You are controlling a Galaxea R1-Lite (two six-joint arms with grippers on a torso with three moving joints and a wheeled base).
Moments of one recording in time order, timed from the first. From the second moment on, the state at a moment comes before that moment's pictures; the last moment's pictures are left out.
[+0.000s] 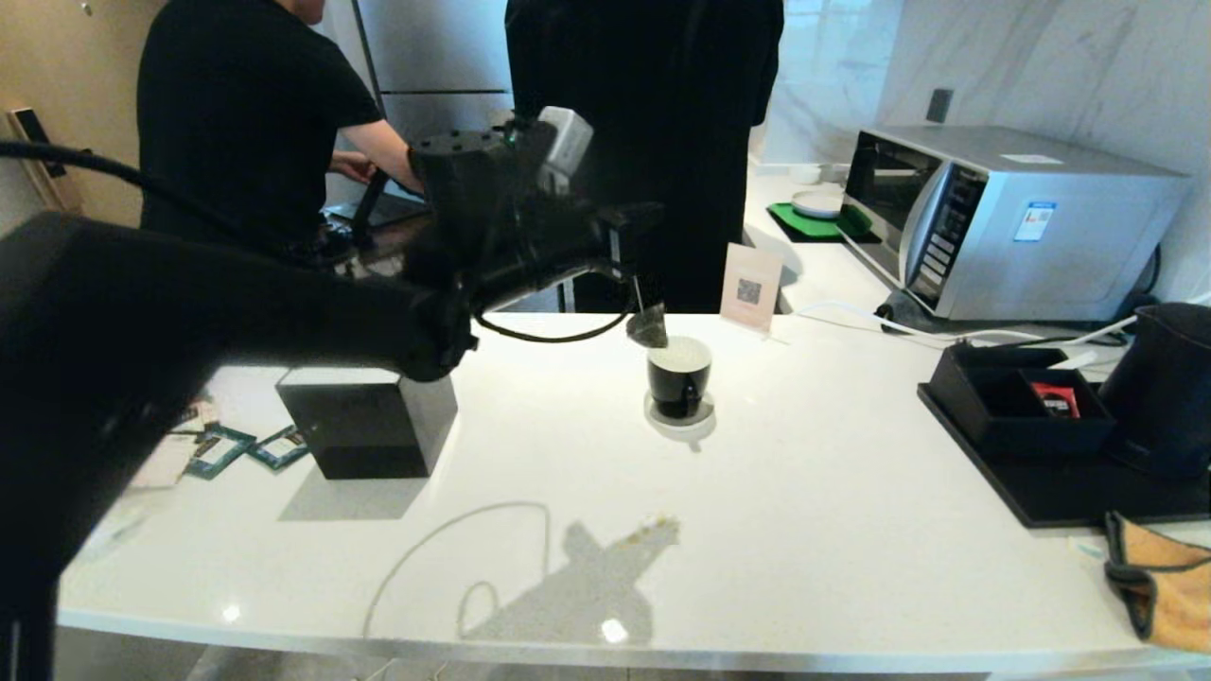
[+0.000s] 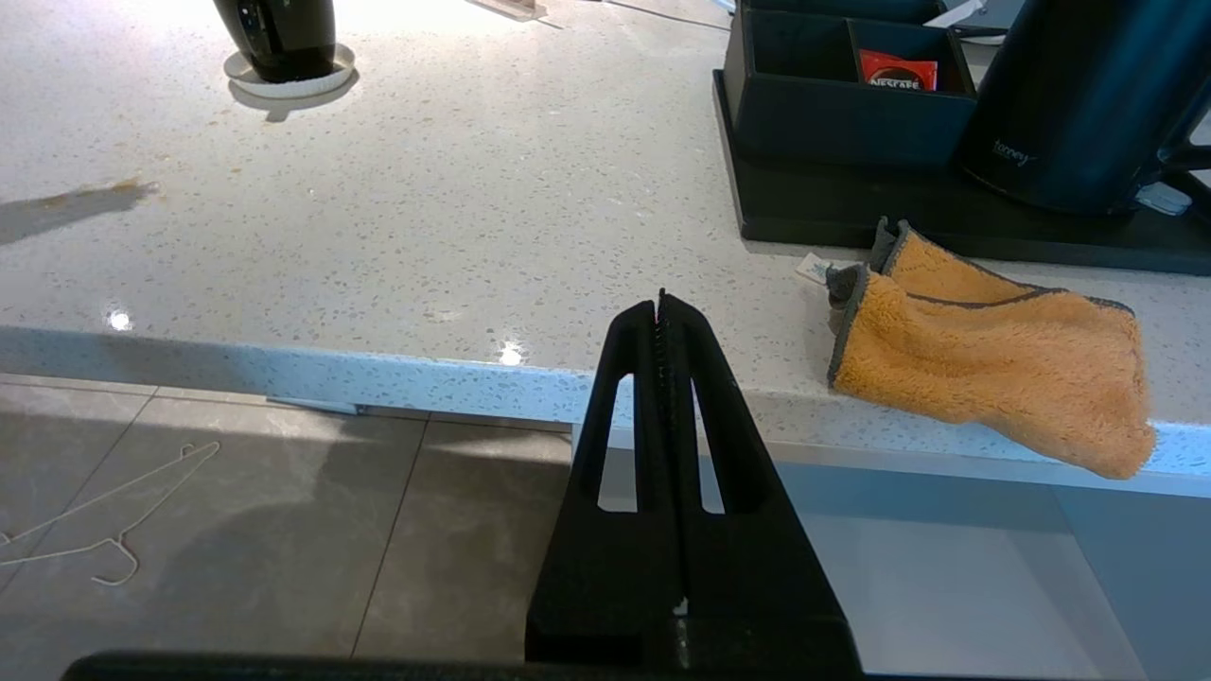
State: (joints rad) left arm -0.49 2.10 -1.51 -0.71 -0.39 -0.05; right arm 0.00 0.00 -0.01 0.03 0.01 -0.06
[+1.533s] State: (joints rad) left arm -0.52 1.73 -1.00 -0.72 -0.14 -0.05; right arm 0.00 0.00 -0.01 0.03 0.01 -0.06
